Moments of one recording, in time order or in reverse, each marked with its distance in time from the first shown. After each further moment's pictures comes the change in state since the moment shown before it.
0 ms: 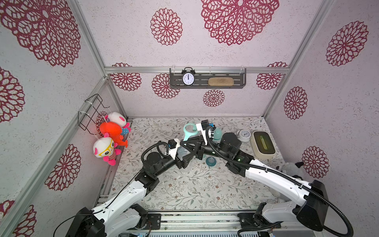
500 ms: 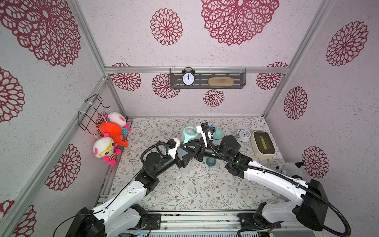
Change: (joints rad) left arm 0.000 0.000 0.000 0.017 -0.027 0.005; right arm -0.001 0.000 -0.063 0.082 -0.026 0.054
